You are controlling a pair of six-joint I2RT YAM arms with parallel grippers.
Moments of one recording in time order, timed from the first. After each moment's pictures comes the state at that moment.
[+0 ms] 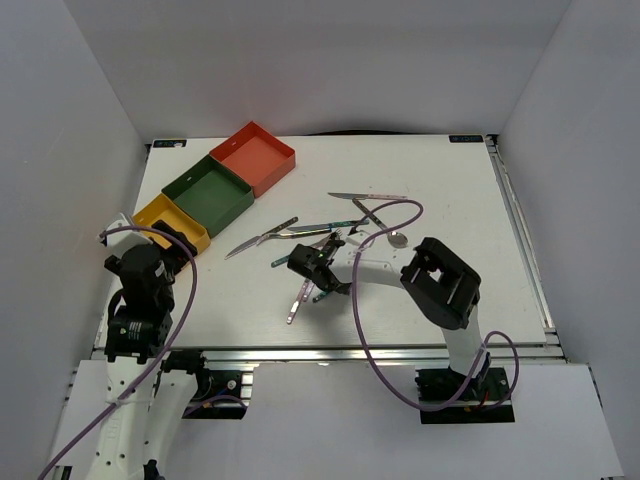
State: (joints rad) left arm -0.07 0.52 0.78 -0.58 -0.44 -0.50; right arm 1.05 2.00 1.35 -0.88 0.68 1.57
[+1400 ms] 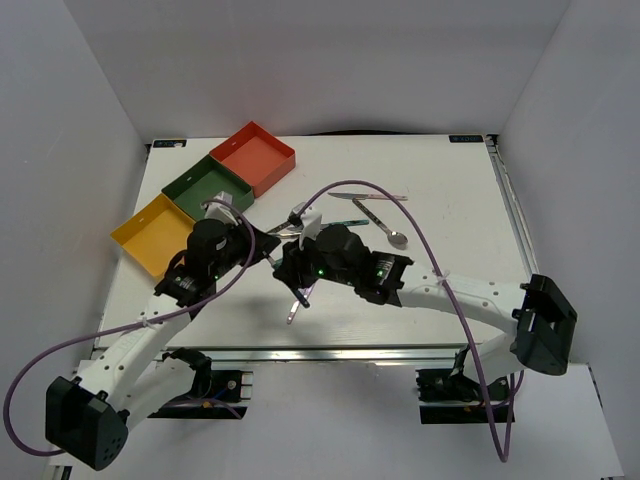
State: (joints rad) left arm -0.44 0.91 0.66 -0.12 0.14 -0.84; right arm 1.14 1.44 1.08 -0.02 0.02 0.38
